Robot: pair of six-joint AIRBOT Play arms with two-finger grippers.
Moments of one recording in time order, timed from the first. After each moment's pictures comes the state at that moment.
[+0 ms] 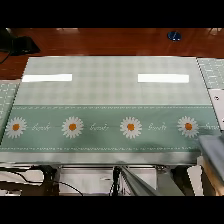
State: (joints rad) left arm 0.20 -1.59 1.86 1.19 -1.31 -1.26; right arm -1.24 -0.78 0.82 -2.23 1.82 1.50
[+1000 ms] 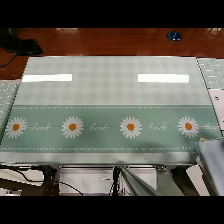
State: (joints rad) left arm 0.15 -1.64 1.86 1.23 -1.23 -1.23; right arm -1.08 -0.87 1.01 -1.98 0.85 1.52
